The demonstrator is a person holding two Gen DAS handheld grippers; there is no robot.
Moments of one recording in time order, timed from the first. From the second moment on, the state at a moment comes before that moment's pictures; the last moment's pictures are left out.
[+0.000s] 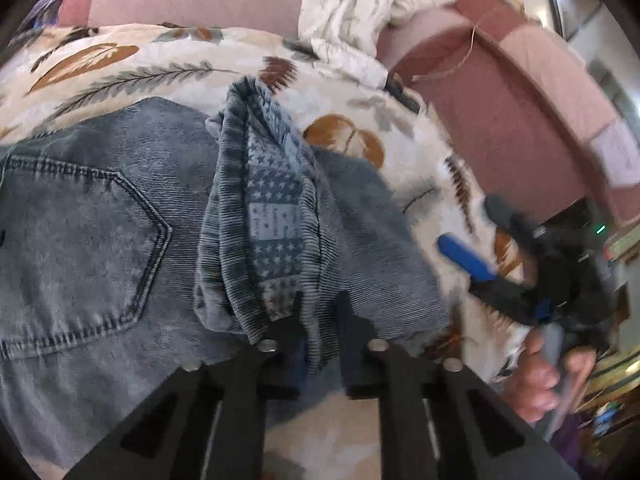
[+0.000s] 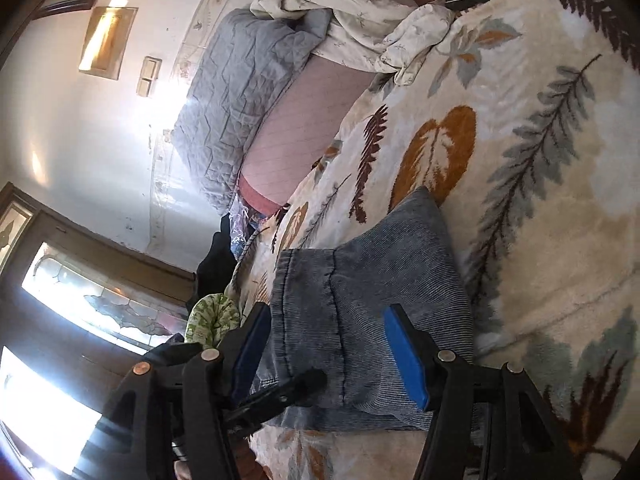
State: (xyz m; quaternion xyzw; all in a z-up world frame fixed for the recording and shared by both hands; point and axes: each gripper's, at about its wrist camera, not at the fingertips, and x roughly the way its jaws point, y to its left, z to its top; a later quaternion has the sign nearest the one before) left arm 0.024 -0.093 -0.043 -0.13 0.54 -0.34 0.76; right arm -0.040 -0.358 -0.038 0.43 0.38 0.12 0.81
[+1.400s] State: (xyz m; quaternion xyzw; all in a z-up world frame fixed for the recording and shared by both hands) left arm 0.000 -0.008 -0.022 -0.06 0.50 -0.10 0.86; right arm -0.017 -0.308 -0.046 0.42 0.40 0.14 0.80
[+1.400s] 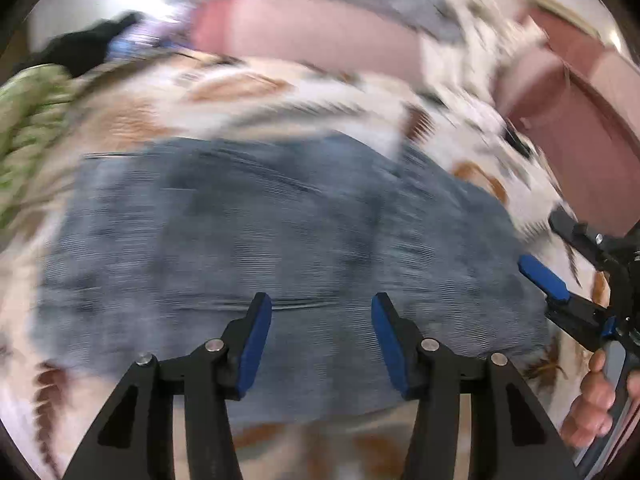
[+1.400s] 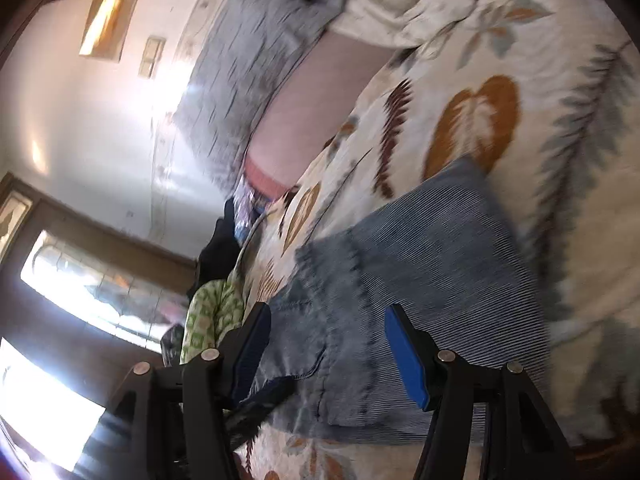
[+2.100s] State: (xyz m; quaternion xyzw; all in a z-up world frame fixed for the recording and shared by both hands) left arm -0.039 0.161 -0.052 -0.21 0.44 0.10 0.87; right arm 0.004 -0.202 -0.067 0.30 0.45 0.19 0.82
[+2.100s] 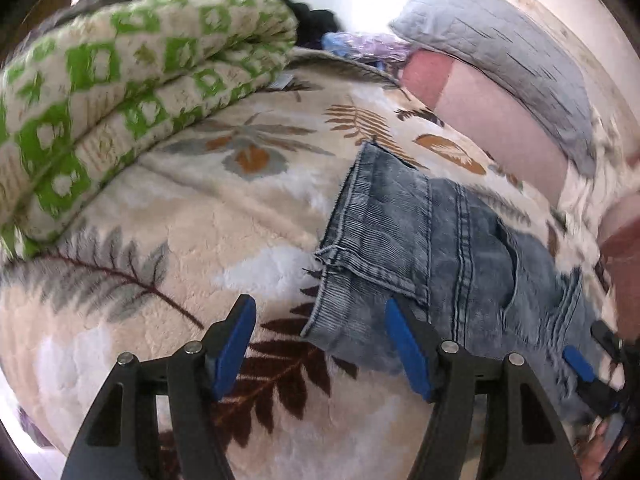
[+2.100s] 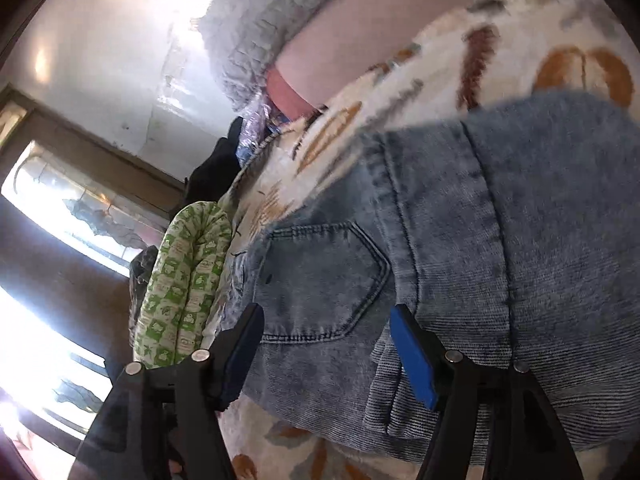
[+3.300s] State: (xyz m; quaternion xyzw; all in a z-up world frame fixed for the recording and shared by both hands) left arm -0.031 0.131 -0.024 -0.08 0.39 0.09 0.91; right arm -0.001 -0.186 -0.070 0.22 0.46 0.16 0.85
